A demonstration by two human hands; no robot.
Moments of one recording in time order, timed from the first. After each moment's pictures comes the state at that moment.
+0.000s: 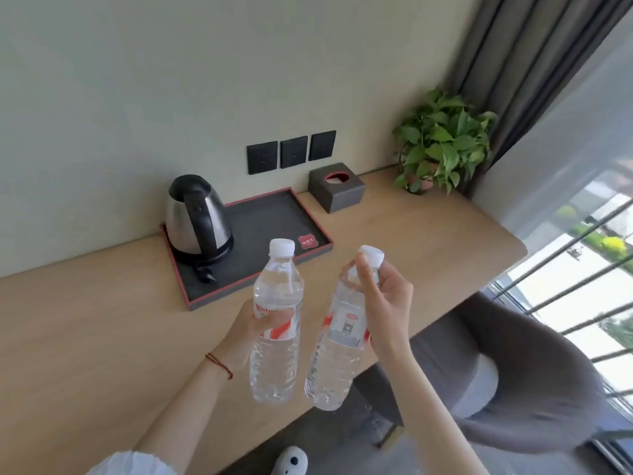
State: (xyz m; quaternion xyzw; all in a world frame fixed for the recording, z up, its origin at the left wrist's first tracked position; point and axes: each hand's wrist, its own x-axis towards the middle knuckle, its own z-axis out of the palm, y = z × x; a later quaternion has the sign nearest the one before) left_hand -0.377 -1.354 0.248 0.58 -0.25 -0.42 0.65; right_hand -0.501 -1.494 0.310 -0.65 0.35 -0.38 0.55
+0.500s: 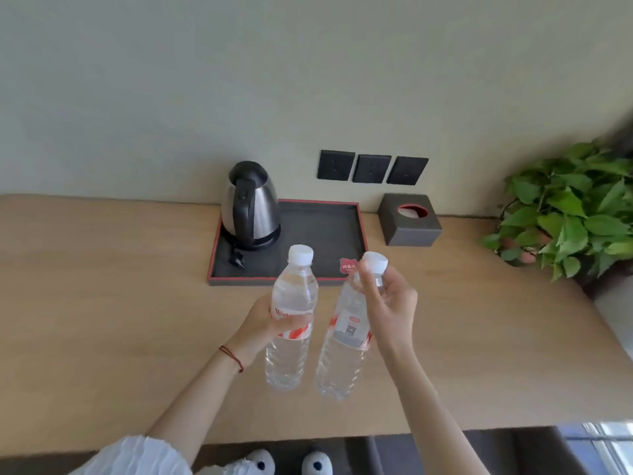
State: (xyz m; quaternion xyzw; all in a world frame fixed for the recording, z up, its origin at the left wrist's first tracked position) left_hand -0.383 -1.430 0.231 0.67 -0.06 -0.29 0.68; right_hand -0.430 -1.610 0.285 -0.76 0.20 -0.21 0.58
